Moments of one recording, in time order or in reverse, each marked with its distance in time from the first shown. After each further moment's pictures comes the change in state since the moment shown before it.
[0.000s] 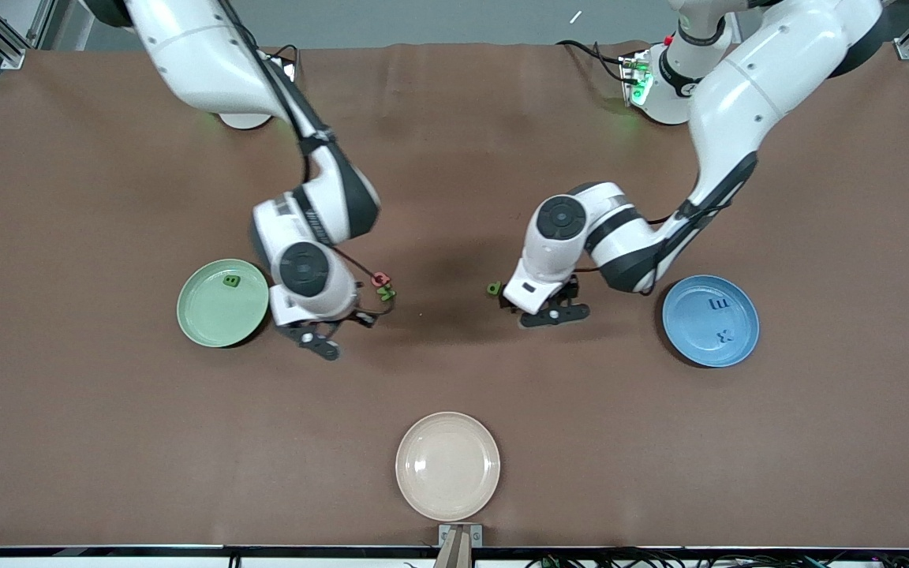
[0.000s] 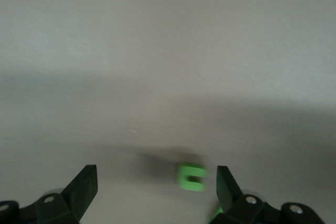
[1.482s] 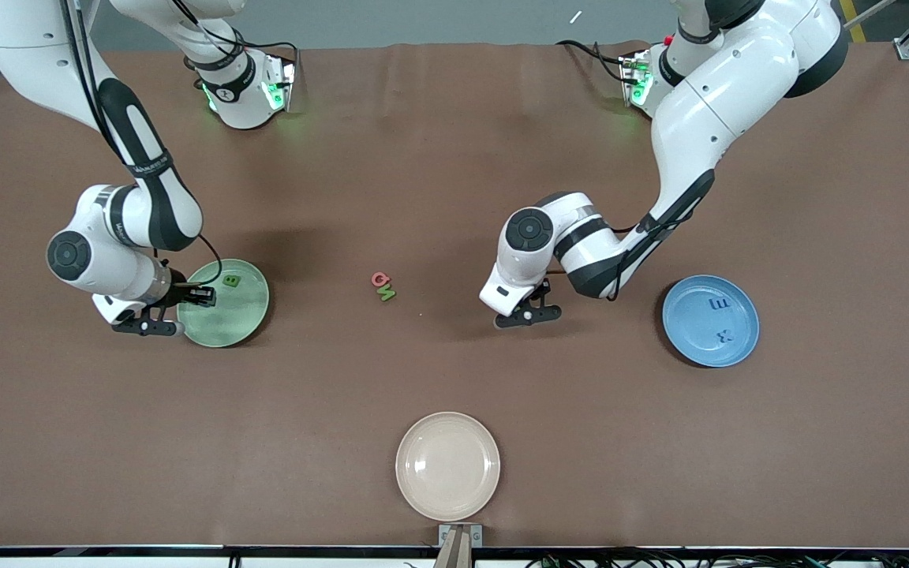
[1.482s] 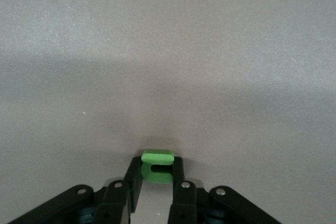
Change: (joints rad) left arm -0.101 0.058 0.074 0.051 -0.030 0.006 -0.002; right arm -0.475 -0.160 0.020 -0.546 0.040 0.409 -0.876
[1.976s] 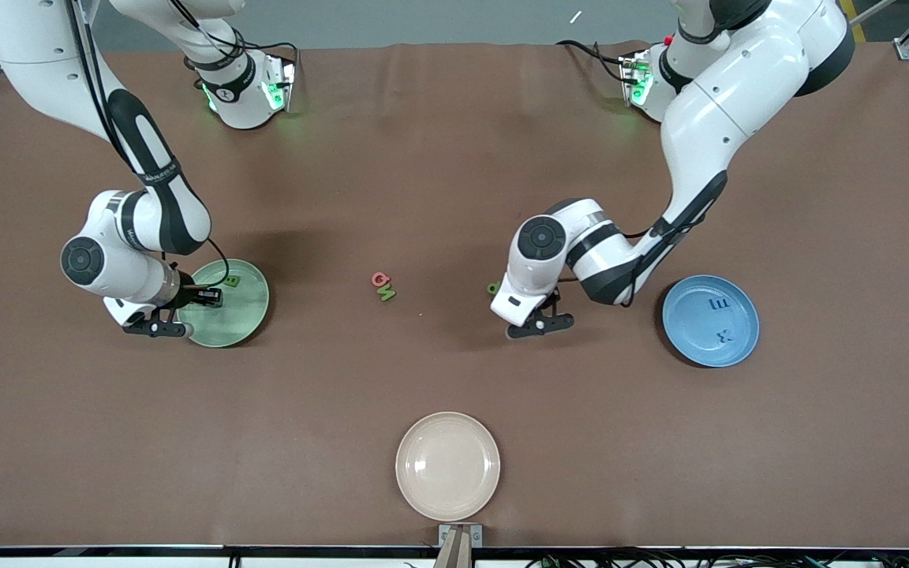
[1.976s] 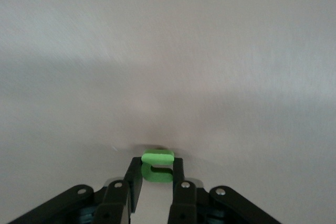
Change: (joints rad) left arm 0.044 -0.030 0.011 0.015 0.000 0.000 0.019; right arm 0.001 0.034 0.000 0.000 0.001 0.021 0.000
